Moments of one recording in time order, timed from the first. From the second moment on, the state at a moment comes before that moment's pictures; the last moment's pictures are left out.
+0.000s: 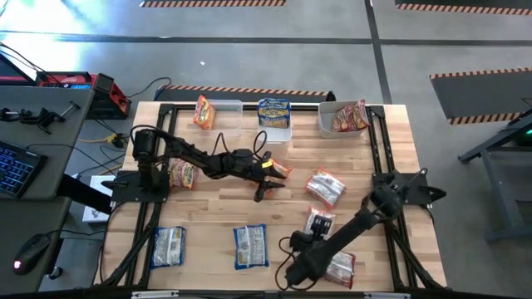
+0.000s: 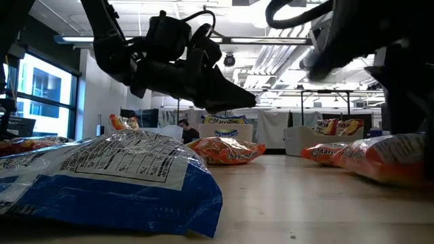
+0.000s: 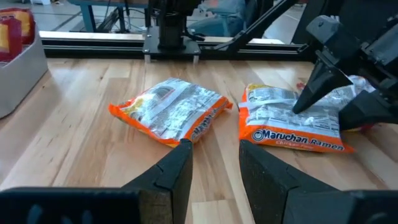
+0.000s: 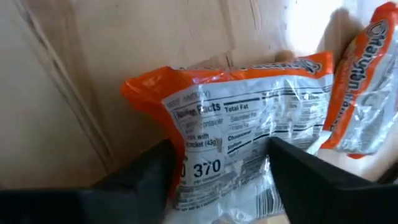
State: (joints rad) left arm 0.08 1.91 0.79 0.87 0.25 0.00; right arm 0.68 2.29 1.79 -1.43 0.26 1.02
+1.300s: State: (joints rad) left arm -0.10 1.60 0.86 0.43 0.22 0.42; right arm 0.37 1.29 0.71 0.08 0.19 0.44
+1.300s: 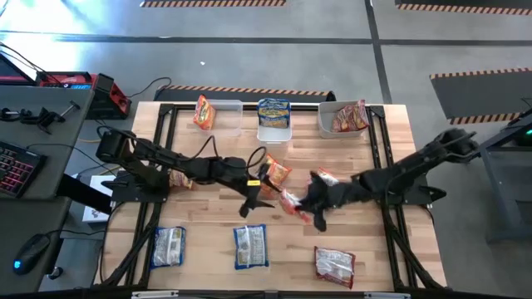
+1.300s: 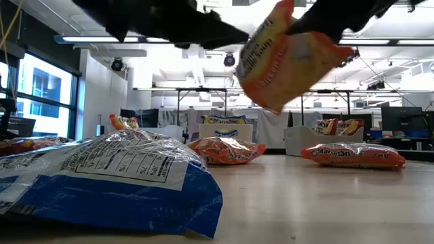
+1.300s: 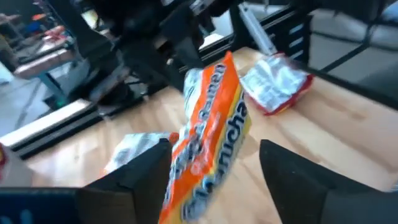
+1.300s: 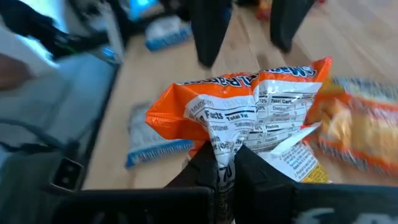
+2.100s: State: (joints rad) left arm -0.06 1.61 1.14 -0.03 0.17 0.35; right arm -0.04 1.27 0.65 0.32 -0.50 0.08
